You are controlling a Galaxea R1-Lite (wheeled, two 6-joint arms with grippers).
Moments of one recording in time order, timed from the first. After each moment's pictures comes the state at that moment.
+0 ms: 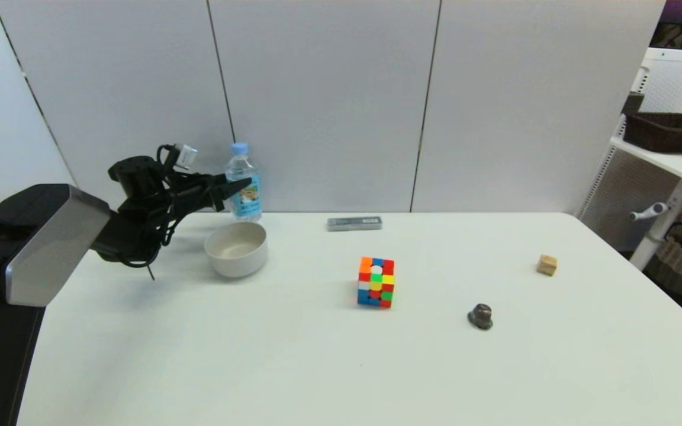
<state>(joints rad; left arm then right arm) 0.02 2.47 -1.57 -1.03 -0.87 -0.11 0.00 0.00 0.00 0.00 0.00 0.00</state>
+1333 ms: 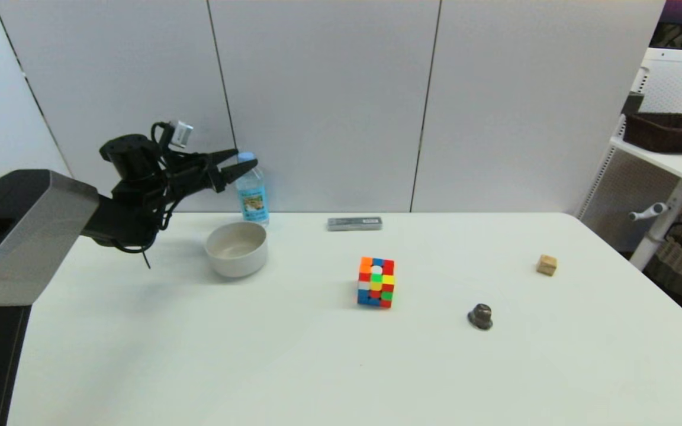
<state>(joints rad) 0.01 2.38 -1.60 -1.00 -0.86 -0.15 0.00 0.00 0.00 0.00 0.00 0.00</state>
